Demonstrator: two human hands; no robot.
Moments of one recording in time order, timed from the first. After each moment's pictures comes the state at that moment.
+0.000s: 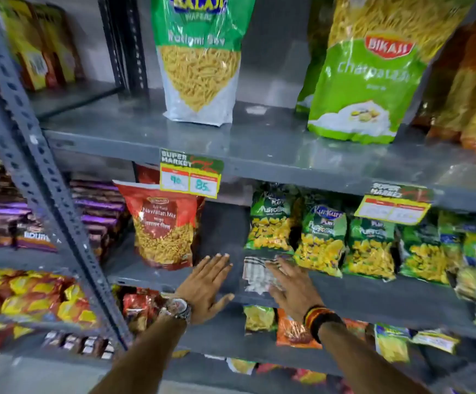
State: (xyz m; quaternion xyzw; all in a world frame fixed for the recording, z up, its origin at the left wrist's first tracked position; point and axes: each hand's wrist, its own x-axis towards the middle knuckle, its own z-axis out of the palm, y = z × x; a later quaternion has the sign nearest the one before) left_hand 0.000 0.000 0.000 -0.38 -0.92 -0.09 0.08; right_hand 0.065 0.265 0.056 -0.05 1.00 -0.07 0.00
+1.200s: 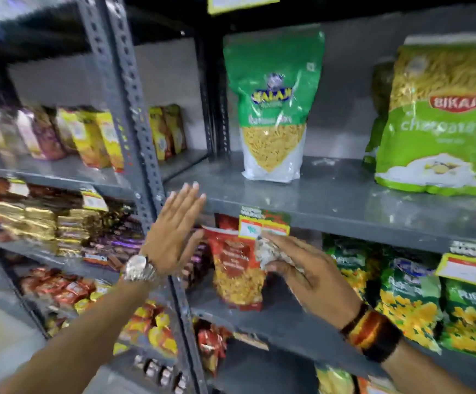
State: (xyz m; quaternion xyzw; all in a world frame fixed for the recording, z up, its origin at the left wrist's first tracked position) left_hand 0.012 -0.172 0.263 -0.30 -0.87 -0.02 0.38; right_hand 0.088 0.139 0.269 -0.33 0.82 -0.43 -0.16
